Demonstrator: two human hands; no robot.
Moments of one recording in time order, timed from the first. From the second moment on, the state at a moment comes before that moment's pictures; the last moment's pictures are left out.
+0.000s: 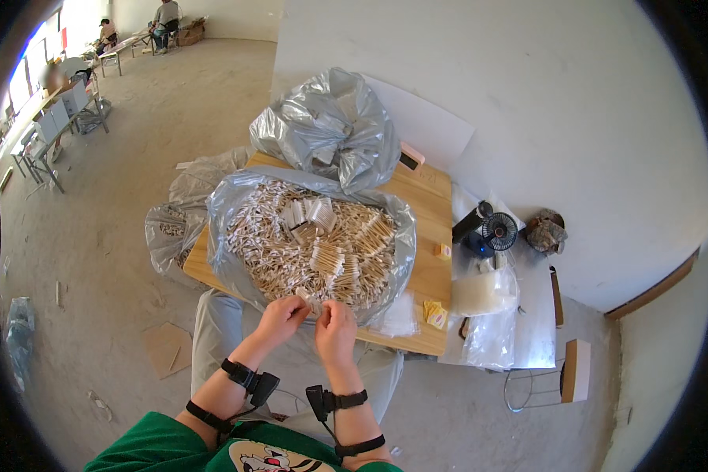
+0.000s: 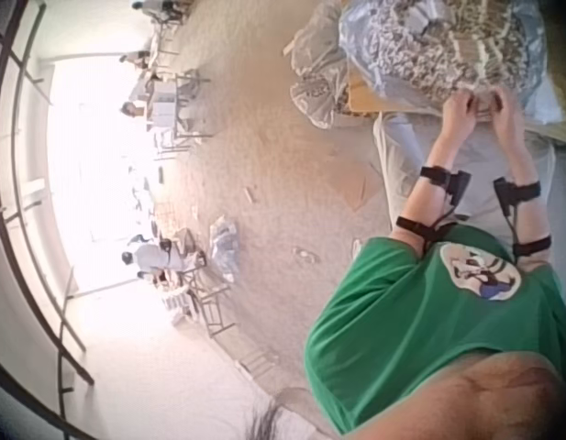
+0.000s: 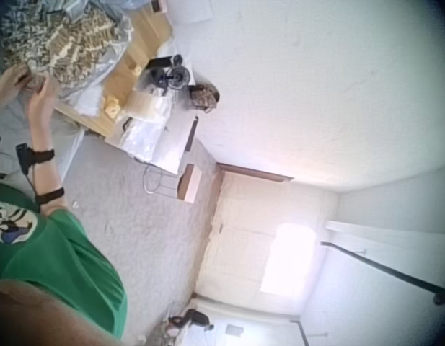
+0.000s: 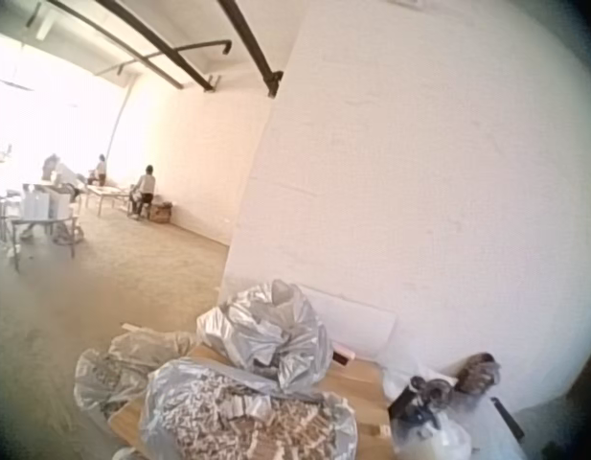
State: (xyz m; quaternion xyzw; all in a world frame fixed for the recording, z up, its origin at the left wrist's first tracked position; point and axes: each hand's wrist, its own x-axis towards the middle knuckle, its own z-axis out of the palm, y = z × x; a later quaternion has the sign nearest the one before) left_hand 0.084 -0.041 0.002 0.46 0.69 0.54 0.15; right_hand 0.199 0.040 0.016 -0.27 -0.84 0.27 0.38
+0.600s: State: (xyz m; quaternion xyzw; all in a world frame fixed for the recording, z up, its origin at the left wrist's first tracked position) left_hand 0.070 -0.044 0.017 0.36 0.73 0.58 0.02; right_hand 0.200 0.050 0.002 -0.37 -0.59 0.59 0.40
